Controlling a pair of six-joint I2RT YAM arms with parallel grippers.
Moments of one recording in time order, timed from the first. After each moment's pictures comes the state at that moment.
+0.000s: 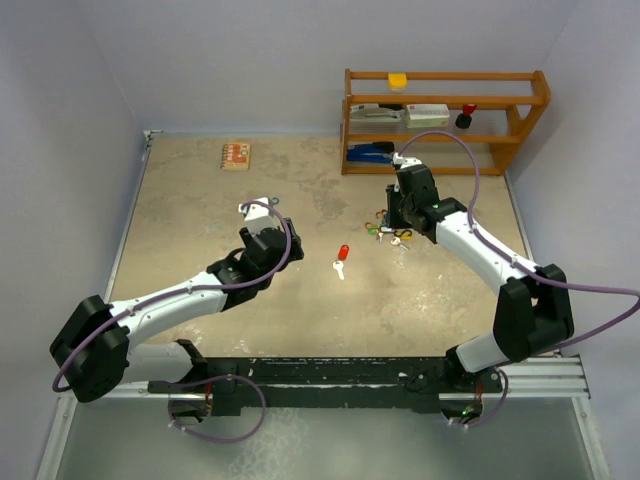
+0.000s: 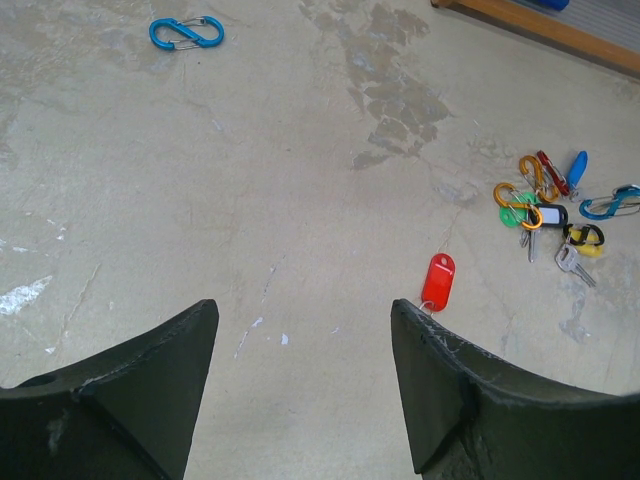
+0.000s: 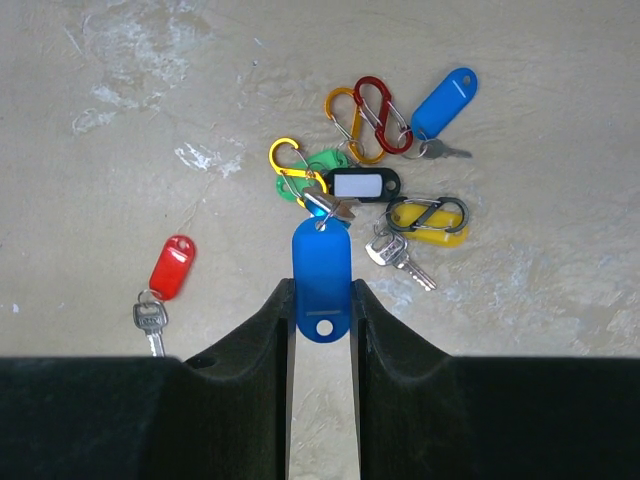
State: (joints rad) left arm -0.82 1.23 0.69 -0.02 -0.61 -0.75; right arm 0.38 1.48 1.09 -0.42 0.14 0.25
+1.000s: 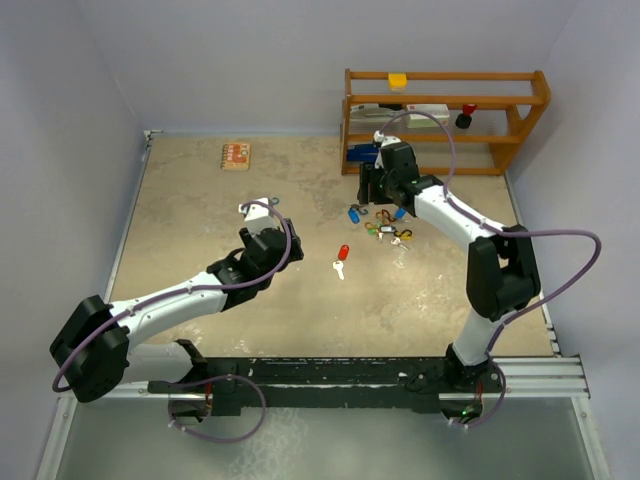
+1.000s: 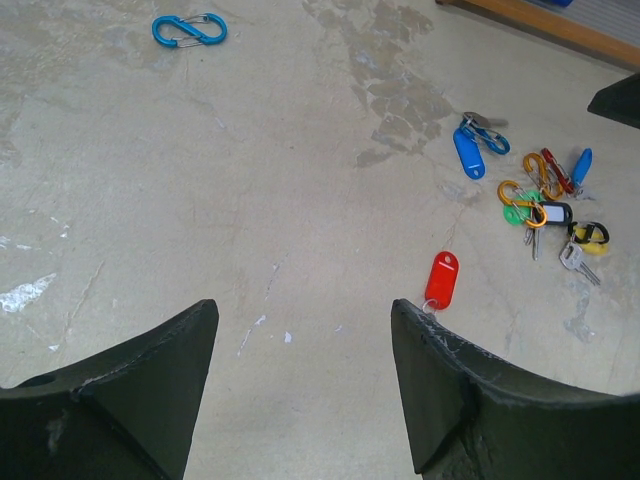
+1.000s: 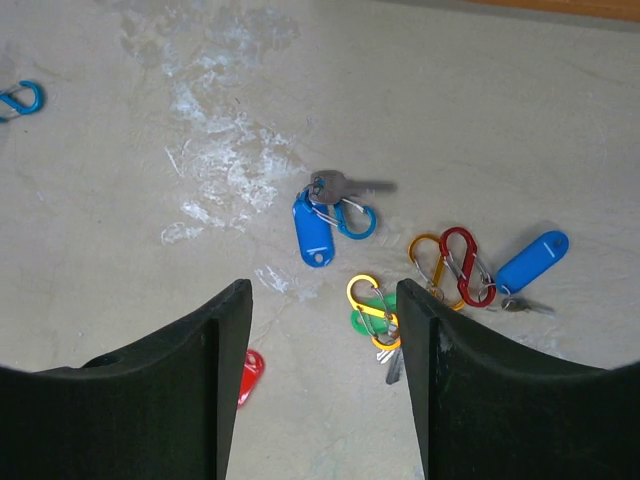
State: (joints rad) left arm -0.82 1.23 0.69 -0.03 -0.61 -0.75; right arm 0.38 1.76 1.33 -0.31 0.03 0.25
